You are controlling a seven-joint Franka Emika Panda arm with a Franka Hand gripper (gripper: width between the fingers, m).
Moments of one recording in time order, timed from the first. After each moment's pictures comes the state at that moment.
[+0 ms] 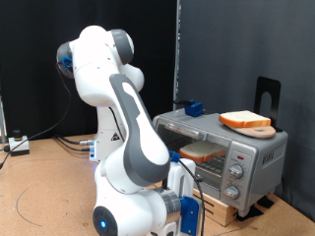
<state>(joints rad) -0.51 0.92 0.37 -1.51 0.76 1.49 -0.15</state>
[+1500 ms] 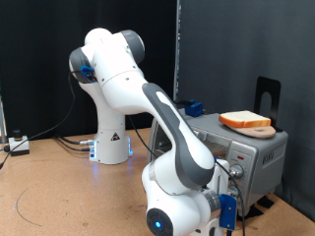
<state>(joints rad) -0.43 0.94 0.47 -1.61 0.80 1.65 -0.17</state>
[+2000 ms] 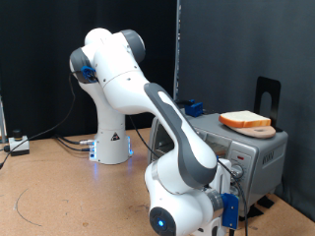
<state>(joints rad) -0.43 0.94 0.49 -1.61 0.81 1.66 -0.17</state>
